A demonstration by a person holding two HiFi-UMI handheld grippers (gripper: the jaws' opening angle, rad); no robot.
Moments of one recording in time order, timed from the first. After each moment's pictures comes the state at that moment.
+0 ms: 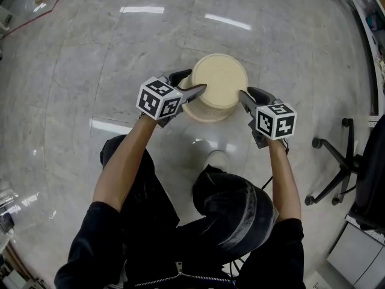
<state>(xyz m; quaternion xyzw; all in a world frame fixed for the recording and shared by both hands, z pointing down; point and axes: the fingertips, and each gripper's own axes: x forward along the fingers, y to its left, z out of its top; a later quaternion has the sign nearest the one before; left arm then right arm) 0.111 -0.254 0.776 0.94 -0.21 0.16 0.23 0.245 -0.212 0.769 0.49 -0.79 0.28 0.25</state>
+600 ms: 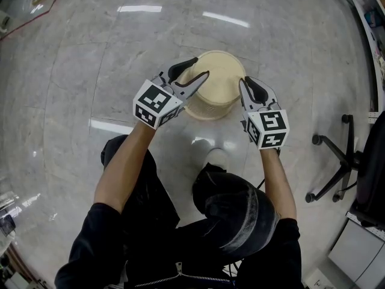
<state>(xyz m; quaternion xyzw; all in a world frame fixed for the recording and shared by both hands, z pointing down) 0.117 -0.256 0.695 0.97 -0.23 0.06 0.06 0.226 -0.225 0.712 0.55 -0.80 0.10 0.21</state>
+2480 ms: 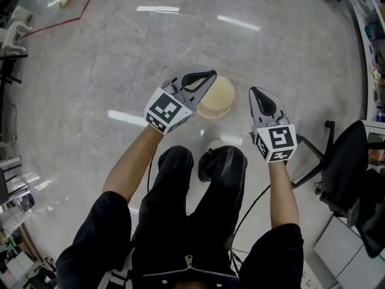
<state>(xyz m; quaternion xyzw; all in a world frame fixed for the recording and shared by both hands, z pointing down) 0.117 -0.250 0.368 0.97 -0.22 0.06 0.02 0.213 -0.215 0.382 0.51 -0.83 0.09 0.19</state>
